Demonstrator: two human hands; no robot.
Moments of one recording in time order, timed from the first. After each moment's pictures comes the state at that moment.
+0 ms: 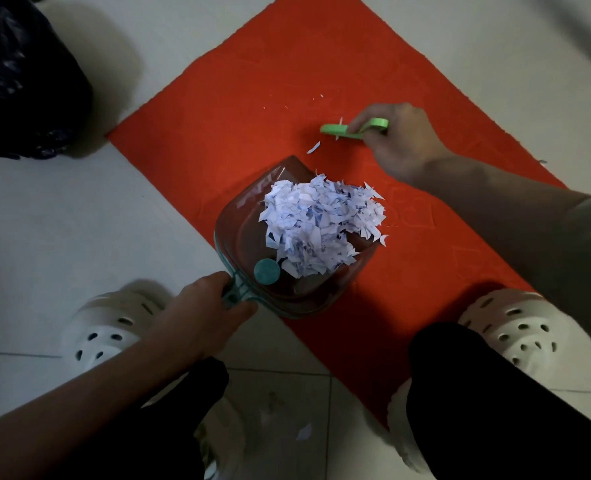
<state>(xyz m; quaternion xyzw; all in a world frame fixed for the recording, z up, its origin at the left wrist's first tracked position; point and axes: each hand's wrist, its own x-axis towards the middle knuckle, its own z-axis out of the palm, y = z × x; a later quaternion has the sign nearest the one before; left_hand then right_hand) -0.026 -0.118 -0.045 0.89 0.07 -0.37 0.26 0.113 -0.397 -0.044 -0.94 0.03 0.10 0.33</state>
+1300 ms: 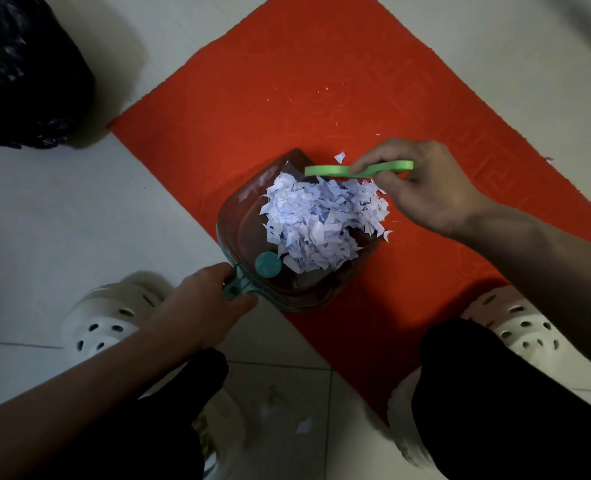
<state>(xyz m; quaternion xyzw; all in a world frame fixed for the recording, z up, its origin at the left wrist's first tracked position) -0.025 -0.117 -0.044 0.88 0.07 -0.38 0.27 0.051 -0.400 -0.023 -0.91 -0.07 0.11 0.39</state>
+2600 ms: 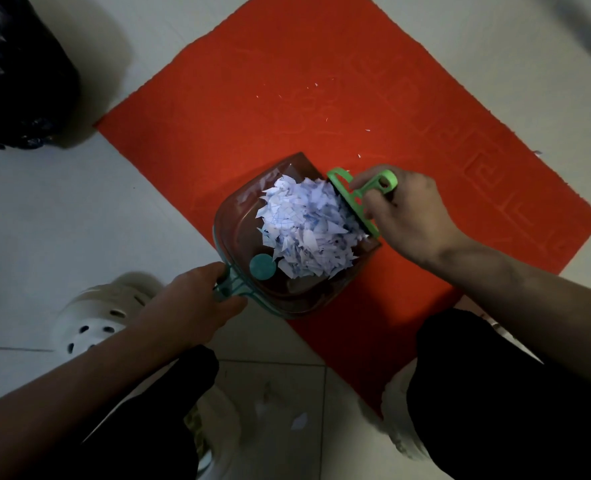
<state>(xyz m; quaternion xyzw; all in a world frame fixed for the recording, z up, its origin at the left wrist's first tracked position) -0.022 -0.116 -0.042 0.88 0.02 -0.40 0.24 0.020 -0.386 -0.037 -0.93 0.06 0.08 0.36</state>
